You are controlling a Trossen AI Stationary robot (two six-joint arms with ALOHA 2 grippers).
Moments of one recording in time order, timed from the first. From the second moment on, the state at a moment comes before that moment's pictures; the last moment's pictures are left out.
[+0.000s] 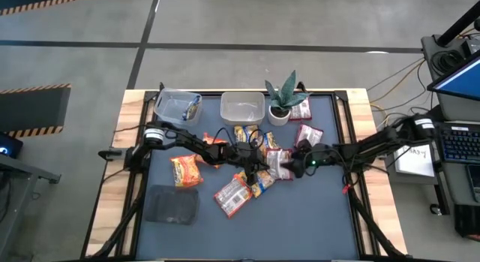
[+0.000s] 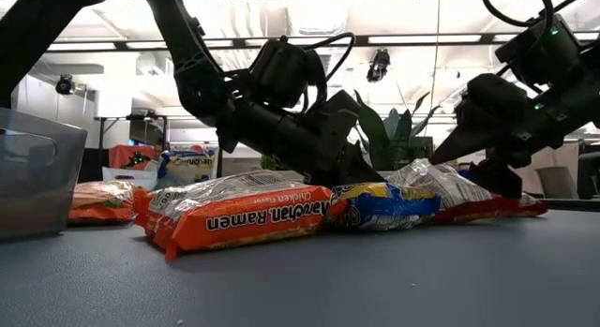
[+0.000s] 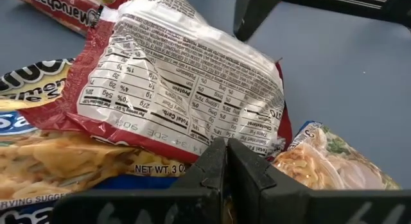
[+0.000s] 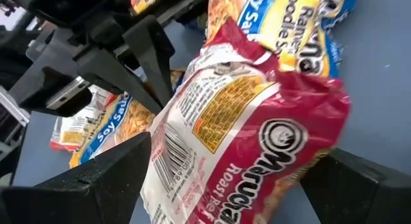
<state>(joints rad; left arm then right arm) 0.02 2.16 1.08 0.63 0.11 -0.16 0.06 1.27 0.11 0.68 0.13 0.80</state>
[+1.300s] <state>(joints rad) 0.01 1.66 0.95 0.33 0.10 0.05 0.06 1.13 0.29 0.44 0.08 0.74</state>
